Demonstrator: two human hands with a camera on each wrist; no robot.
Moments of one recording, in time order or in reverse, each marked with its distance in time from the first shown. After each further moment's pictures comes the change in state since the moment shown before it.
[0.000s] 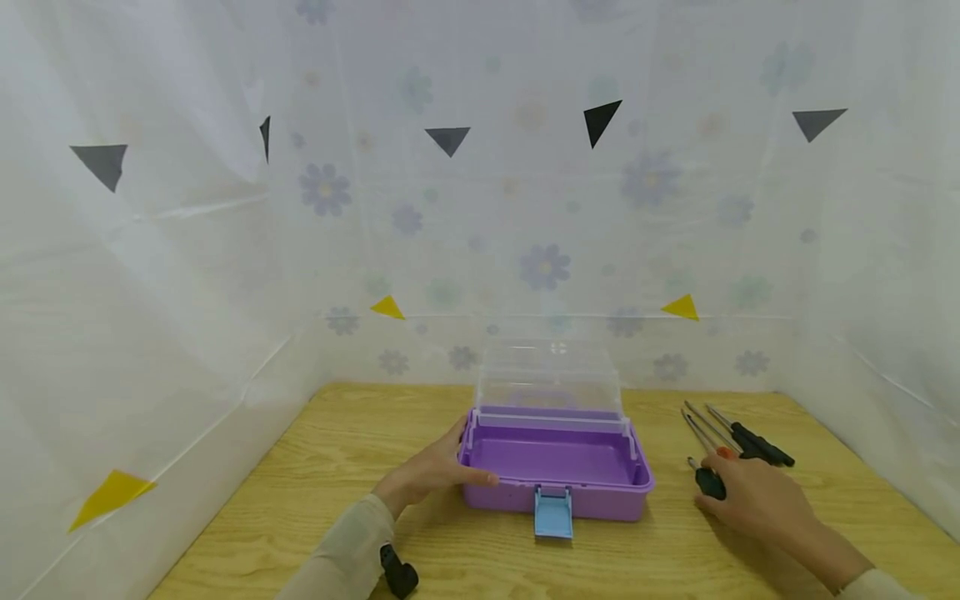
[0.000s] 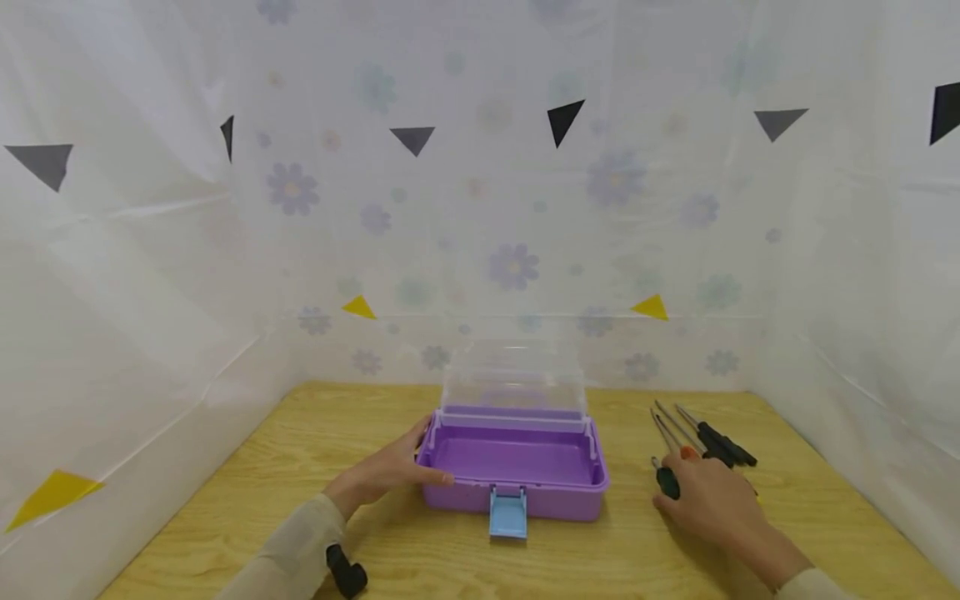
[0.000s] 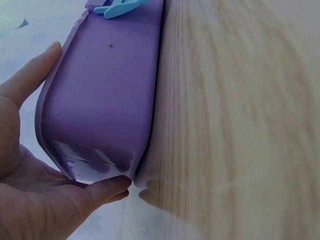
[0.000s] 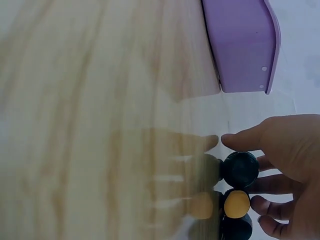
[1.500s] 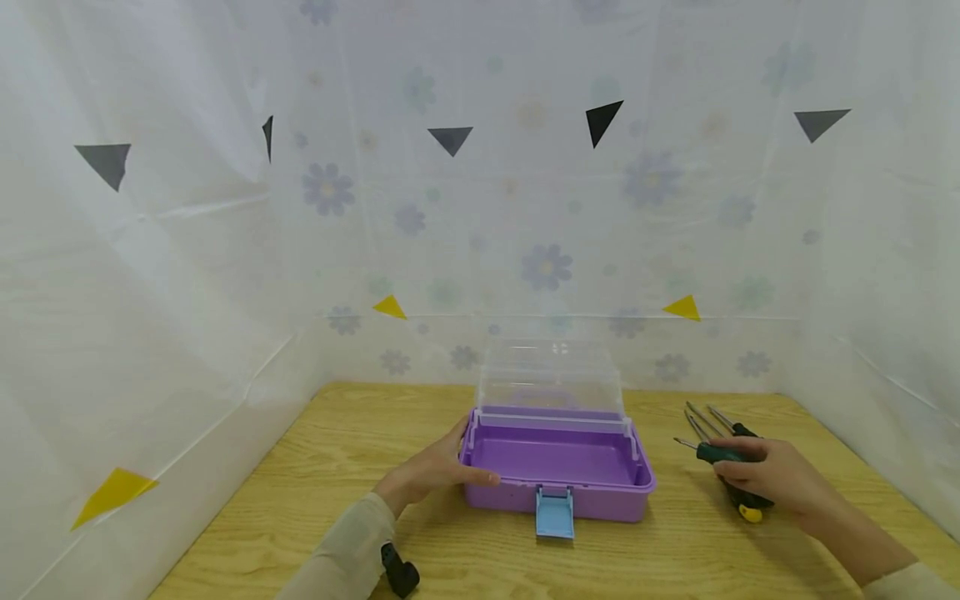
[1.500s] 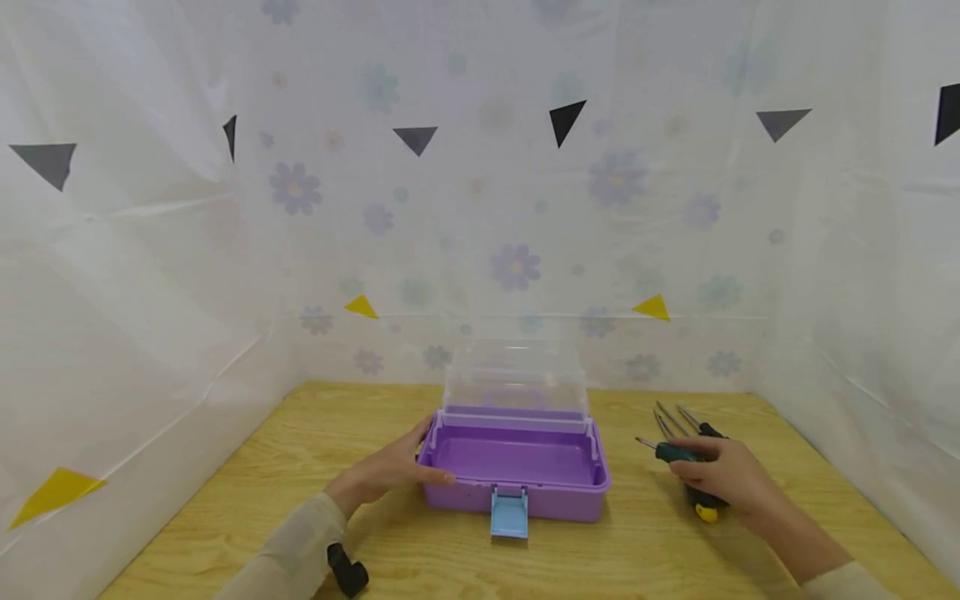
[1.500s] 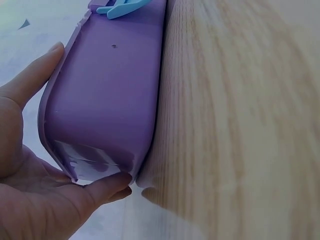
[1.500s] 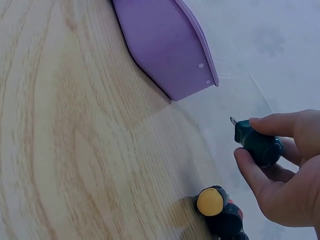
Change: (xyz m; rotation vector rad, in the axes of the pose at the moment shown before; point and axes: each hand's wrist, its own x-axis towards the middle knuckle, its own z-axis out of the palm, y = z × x) left_hand 0.001 0.000 0.000 -0.016 -0.008 0.000; right_hand 0.003 0.031 -0.031 1.095 -0.167 0.204
